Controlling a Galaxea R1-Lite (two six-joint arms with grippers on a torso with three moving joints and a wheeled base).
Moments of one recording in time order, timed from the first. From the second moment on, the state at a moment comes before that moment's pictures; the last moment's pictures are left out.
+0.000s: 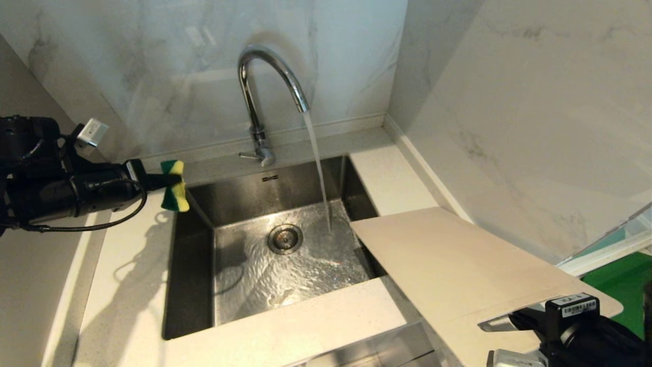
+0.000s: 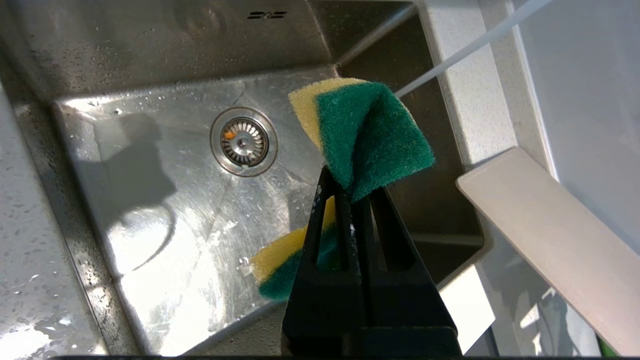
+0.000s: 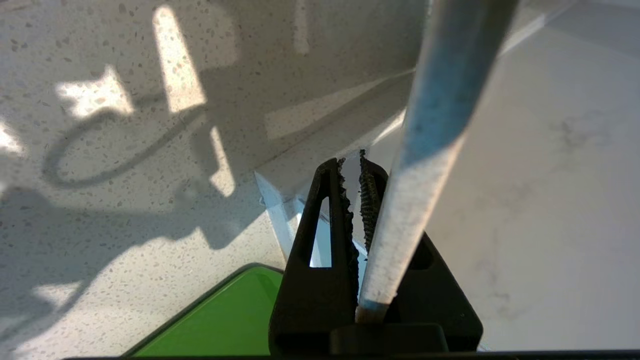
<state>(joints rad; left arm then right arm) -0.04 1.66 -1.02 -0.38 -0.42 -0.41 0.30 1.12 -0.32 -0.33 -0.17 -1.53</state>
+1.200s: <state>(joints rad) -0.05 1.76 -1.03 -0.38 -0.43 -0.42 0.22 1.49 -0.32 -0.31 0.12 -1.52</state>
